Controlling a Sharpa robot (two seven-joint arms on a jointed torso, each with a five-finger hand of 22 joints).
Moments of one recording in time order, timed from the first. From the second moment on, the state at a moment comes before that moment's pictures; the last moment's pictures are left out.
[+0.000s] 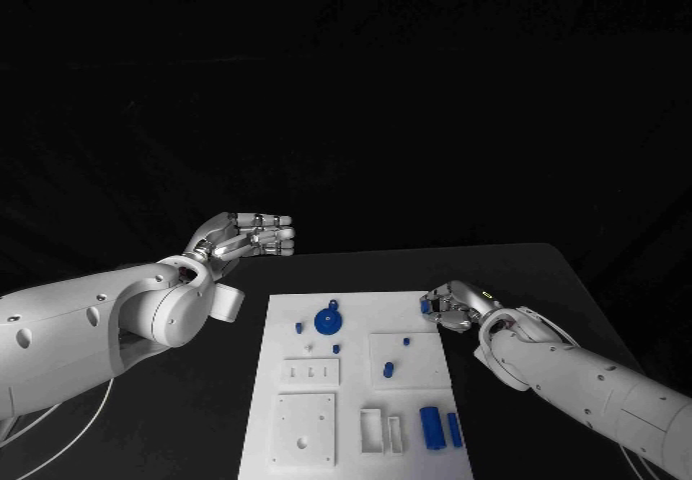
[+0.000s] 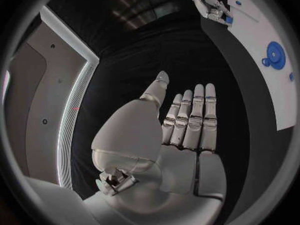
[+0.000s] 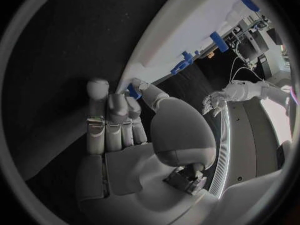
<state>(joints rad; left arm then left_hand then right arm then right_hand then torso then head) 1.46 -0.84 -0.19 1.42 -0.07 -0.27 0.42 1.38 0.02 0.02 -0.16 0.06 0.89 0.18 0.06 0.06 0.99 0.17 0.06 0.06 1.08 0.15 0.06 0.07 0.07 0.86 0.13 0.36 0.07 0.95 -0.60 0.28 0.92 -1.39 -0.38 0.13 1.26 -0.09 0.45 -0.28 0.25 1.02 0.07 0.06 0.06 1.23 -0.03 1.11 1.23 1.44 -0.09 1.04 1.12 0.10 1.46 -0.11 0.52 1.31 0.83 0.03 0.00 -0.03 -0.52</state>
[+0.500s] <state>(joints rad) 1.46 -0.84 -0.19 1.42 -0.07 -0.27 0.41 1.38 0.02 0.02 -0.16 0.06 0.88 0.17 0.06 0.06 0.99 0.17 0.06 0.06 1.08 0.15 0.06 0.07 0.07 0.86 0.13 0.36 0.07 0.95 -0.61 0.28 0.91 -1.37 -0.36 0.15 1.25 -0.09 0.44 -0.28 0.23 1.06 0.08 0.06 0.06 1.23 -0.03 1.11 1.24 1.44 -0.09 1.04 1.12 0.10 1.46 -0.11 0.54 1.31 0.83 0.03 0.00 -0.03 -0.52</state>
